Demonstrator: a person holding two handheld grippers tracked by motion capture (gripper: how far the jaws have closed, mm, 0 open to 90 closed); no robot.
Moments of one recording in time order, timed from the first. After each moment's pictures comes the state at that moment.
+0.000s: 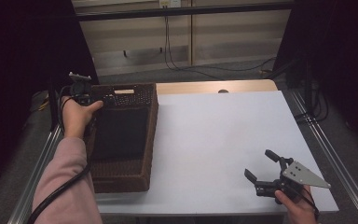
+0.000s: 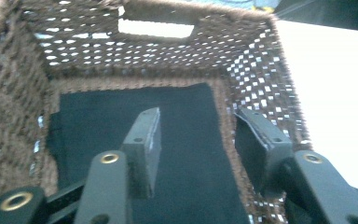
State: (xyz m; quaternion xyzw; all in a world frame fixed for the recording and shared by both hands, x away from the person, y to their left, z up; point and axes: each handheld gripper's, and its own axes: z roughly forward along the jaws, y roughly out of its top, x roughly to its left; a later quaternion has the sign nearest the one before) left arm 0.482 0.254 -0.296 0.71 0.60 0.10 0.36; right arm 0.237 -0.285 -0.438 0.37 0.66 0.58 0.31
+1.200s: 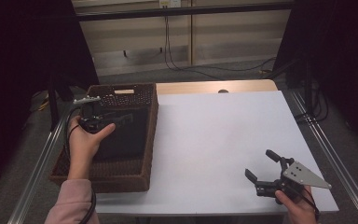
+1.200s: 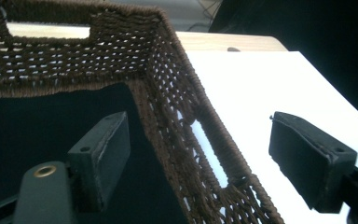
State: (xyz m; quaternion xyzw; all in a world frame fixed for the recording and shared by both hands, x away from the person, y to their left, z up) left arm 0.411 0.224 -0.317 0.72 0.50 0.10 0.47; right arm 0.236 -0.285 -0.437 0.37 0.66 0.58 0.31
